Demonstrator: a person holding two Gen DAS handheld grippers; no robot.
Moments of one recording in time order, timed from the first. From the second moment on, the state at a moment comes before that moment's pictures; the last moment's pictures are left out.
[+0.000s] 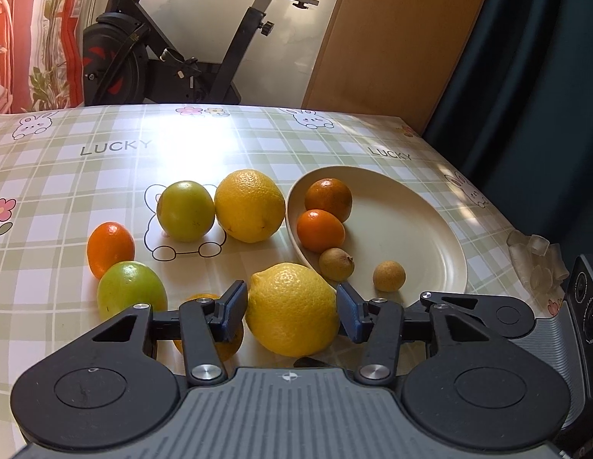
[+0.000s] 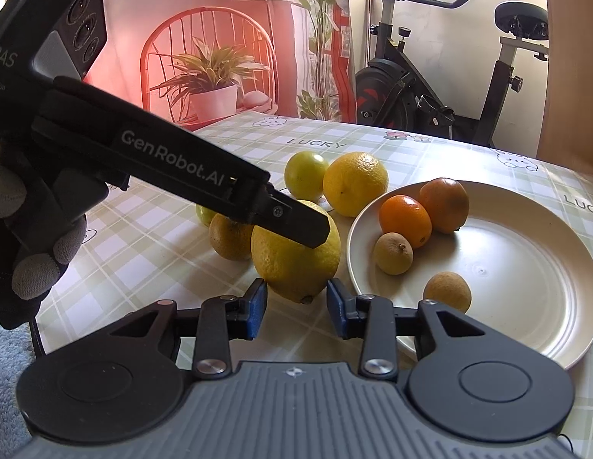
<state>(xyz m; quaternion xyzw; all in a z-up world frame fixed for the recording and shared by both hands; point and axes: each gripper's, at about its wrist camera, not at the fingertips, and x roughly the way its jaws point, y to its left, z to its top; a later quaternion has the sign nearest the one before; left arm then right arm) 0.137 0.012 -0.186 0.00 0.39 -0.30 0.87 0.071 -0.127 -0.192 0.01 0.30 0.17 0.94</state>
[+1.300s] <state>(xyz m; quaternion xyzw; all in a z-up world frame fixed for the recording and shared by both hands) 0.159 0.026 -0.186 -0.09 0.41 -0.28 0.87 0.071 -0.131 -0.193 0.02 0.30 0.17 0.94</state>
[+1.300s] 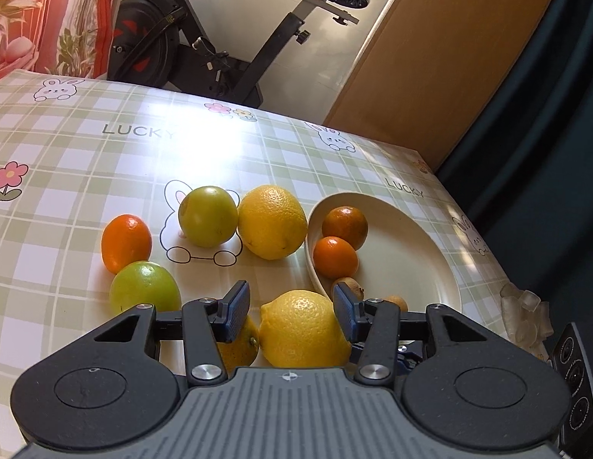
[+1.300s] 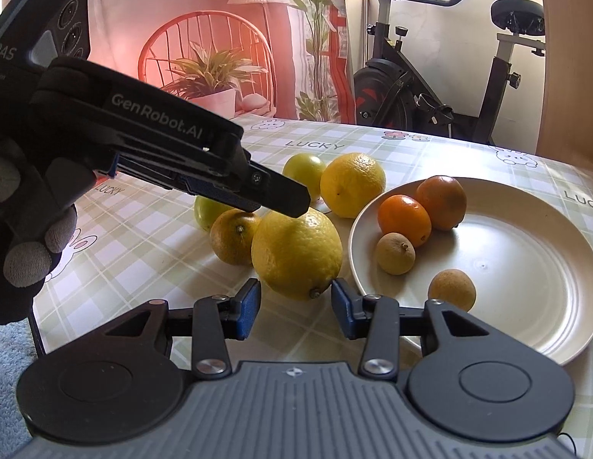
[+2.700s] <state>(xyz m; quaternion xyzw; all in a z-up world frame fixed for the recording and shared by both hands) 0.120 -0.014 -0.156 -0.01 0.37 -0.34 0.87 0.059 -0.164 -0.177 0.08 0.24 0.17 0.95</state>
